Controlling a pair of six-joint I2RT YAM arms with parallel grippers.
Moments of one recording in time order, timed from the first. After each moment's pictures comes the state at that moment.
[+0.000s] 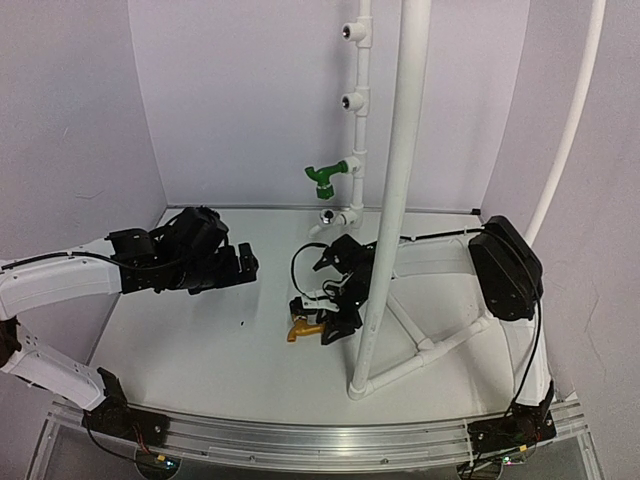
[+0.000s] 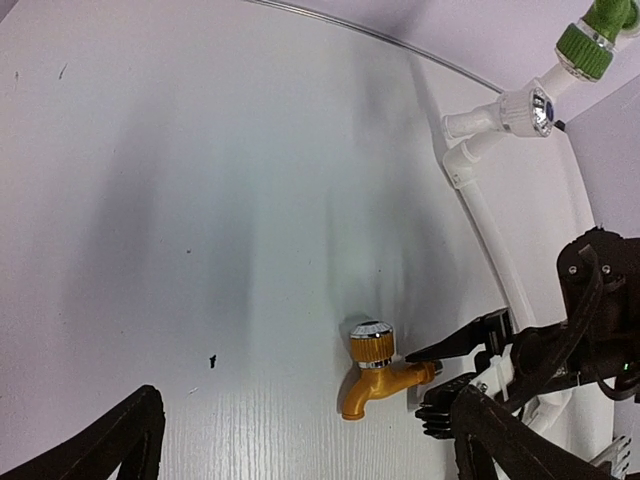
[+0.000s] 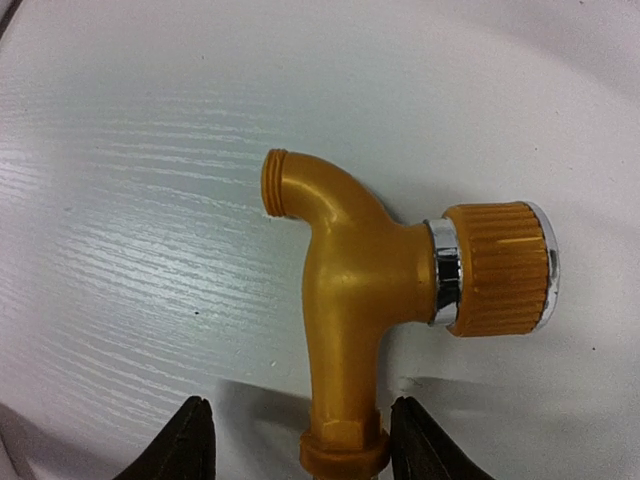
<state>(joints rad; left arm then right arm) -0.91 1.27 1.01 -0.53 -0.37 -0.88 0.81 2.18 1.56 -0.60 -0.42 -0.91</state>
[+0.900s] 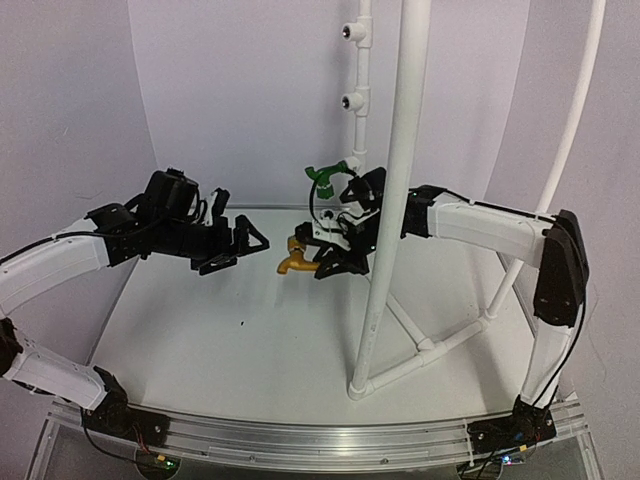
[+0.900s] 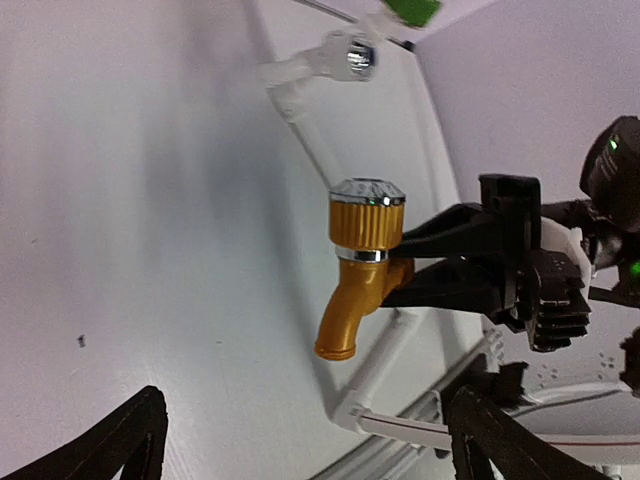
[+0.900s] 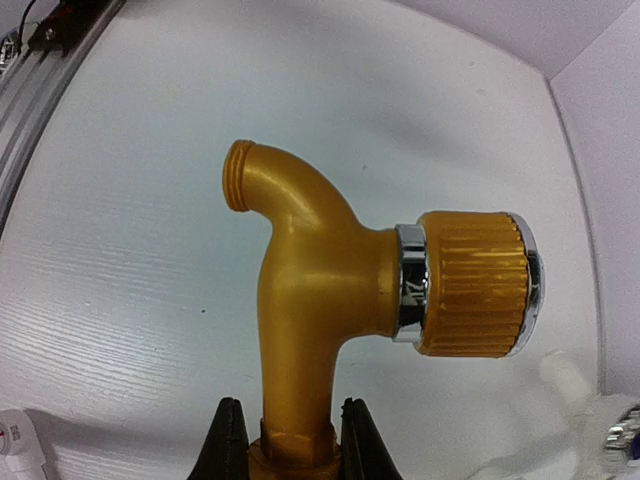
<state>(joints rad) -0.70 1.24 1.09 -0.49 0.23 -0.76 0.77 1.93 1.65 -0.60 -0.46 -0.86</state>
